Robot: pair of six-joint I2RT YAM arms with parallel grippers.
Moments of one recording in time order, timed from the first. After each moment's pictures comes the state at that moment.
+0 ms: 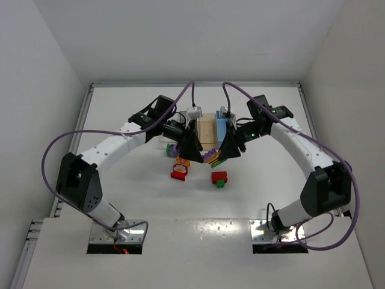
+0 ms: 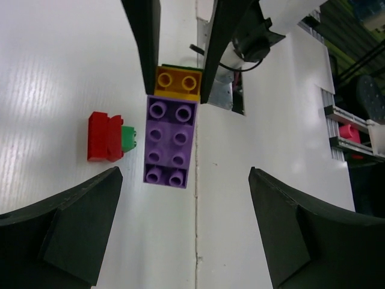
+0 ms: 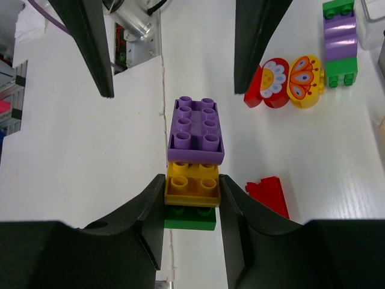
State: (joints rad) left arm -0.54 1.55 1.28 -0.51 1.10 0.12; right arm 0.30 1.51 1.25 -0.99 -1.11 -0.71
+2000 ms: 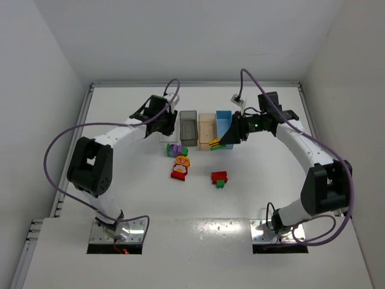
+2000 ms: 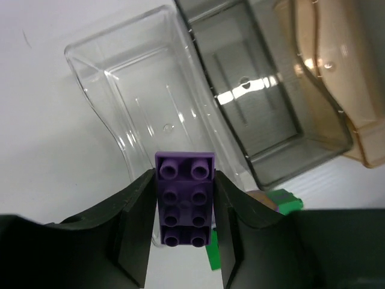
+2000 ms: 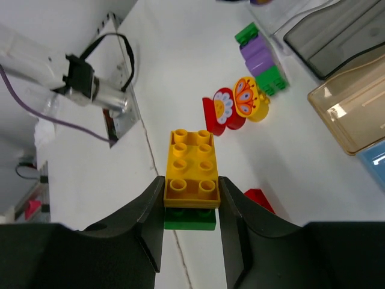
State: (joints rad) left arm -0.39 1.71 1.22 -0.25 0.03 -0.05; right arm 0.19 1.50 1.15 -0.59 -1.08 -0.19
